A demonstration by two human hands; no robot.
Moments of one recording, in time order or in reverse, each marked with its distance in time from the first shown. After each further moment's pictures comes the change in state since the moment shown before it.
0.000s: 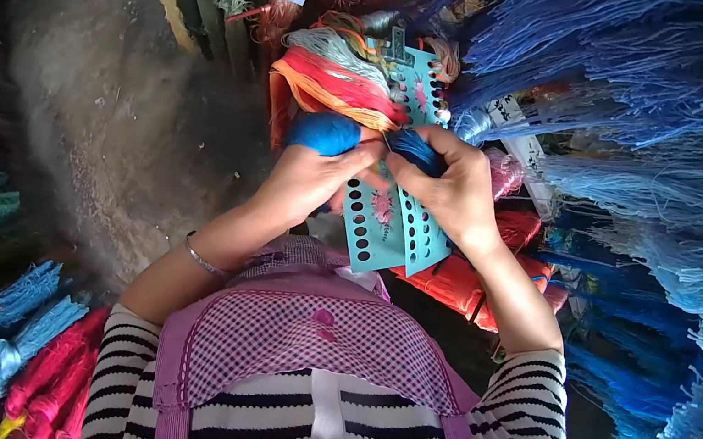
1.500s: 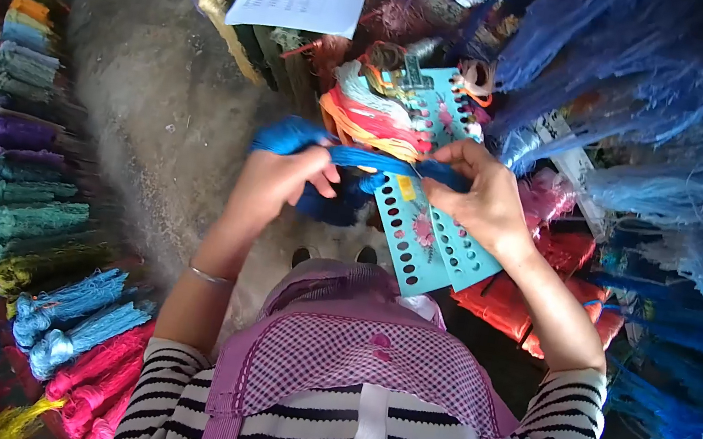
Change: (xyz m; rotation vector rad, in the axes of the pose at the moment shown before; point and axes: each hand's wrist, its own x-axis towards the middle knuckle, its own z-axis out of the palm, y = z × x) left_hand -0.023 0.043 -0.063 0.361 0.224 -0.002; right_hand 0.009 0.023 0.007 0.222 -0.104 0.086
